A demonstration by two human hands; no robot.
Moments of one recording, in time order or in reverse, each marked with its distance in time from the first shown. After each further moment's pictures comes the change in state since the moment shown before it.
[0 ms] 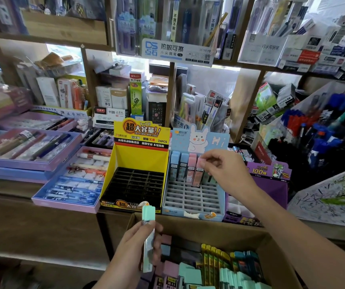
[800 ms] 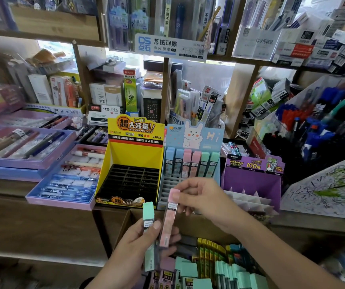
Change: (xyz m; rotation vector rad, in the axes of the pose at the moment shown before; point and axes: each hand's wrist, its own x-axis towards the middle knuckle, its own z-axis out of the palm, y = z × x) left_hand -0.010 -0.005 0.007 0.020 -0.122 0.001; right_hand -0.065 -0.022 0.032 0.601 -0.406 0.291
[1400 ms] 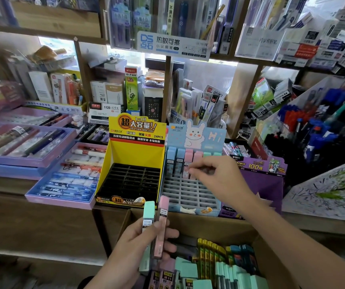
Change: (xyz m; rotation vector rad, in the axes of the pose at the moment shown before) left_hand -0.003 0.010 0.005 0.065 0.031 -0.001; right_hand 0.020 -0.021 -0.033 -0.527 0.346 -0.301
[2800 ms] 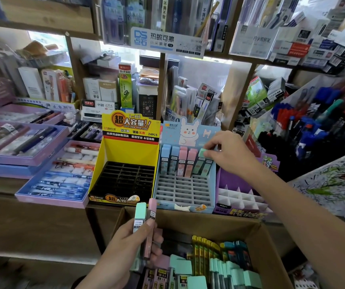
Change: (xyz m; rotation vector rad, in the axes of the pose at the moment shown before) left_hand 0.004 -0.005 -0.005 0.093 0.090 -0.030; right_hand 0.055 0.016 -0.049 -0.525 -0.013 -0.040
